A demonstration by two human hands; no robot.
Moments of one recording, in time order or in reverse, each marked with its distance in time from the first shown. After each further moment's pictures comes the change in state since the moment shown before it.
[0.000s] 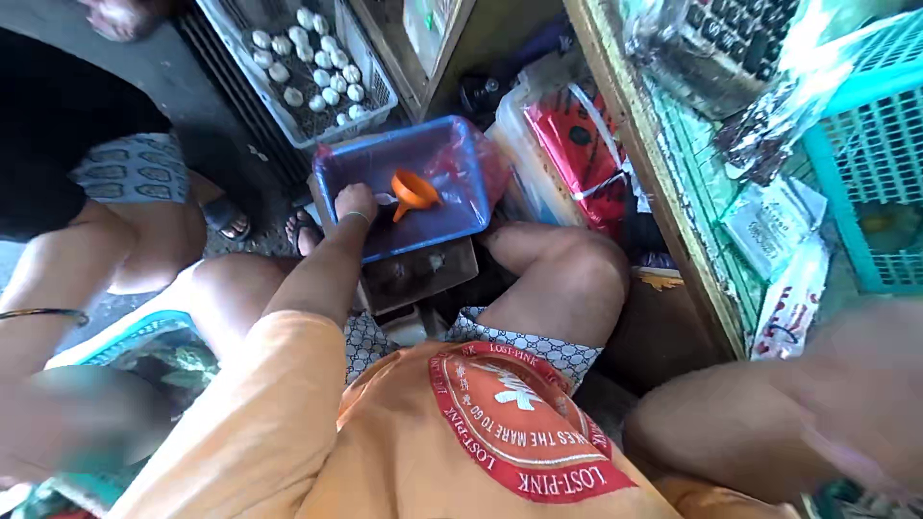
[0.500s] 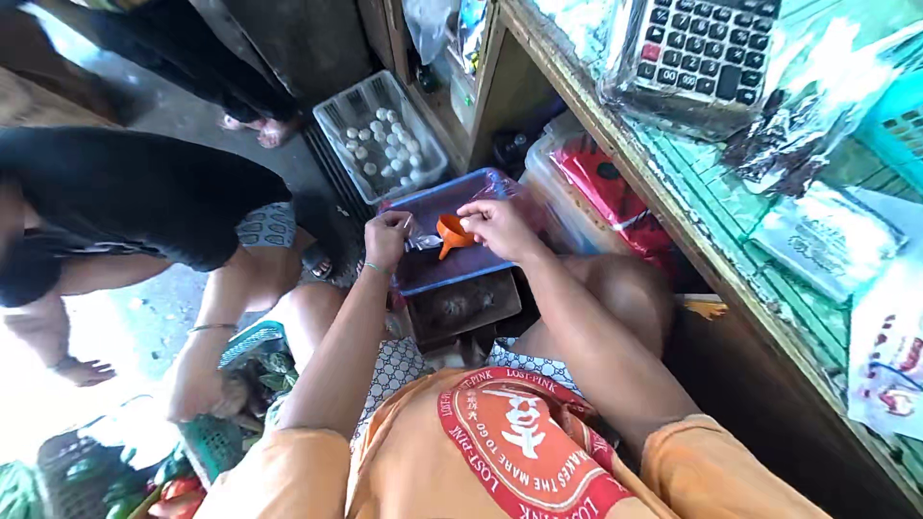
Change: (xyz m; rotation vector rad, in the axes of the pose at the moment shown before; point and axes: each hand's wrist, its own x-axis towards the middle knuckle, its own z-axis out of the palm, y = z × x) left_hand -0.115 -0.004 -0.084 -0.958 0.321 0.252; right_hand 0.236 0.202 0.107 0.205 0.272 0.125
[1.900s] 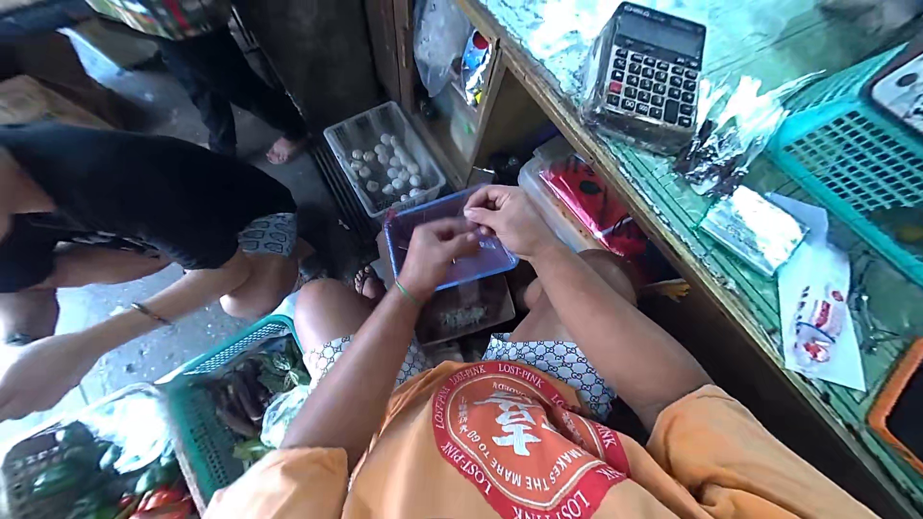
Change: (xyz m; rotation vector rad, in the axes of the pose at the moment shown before) left_hand -0.118 0.093 -0.003 -0.344 -0.358 0.272; right_hand -0.045 -0.077 0.007 0.096 -0.003 -0.240
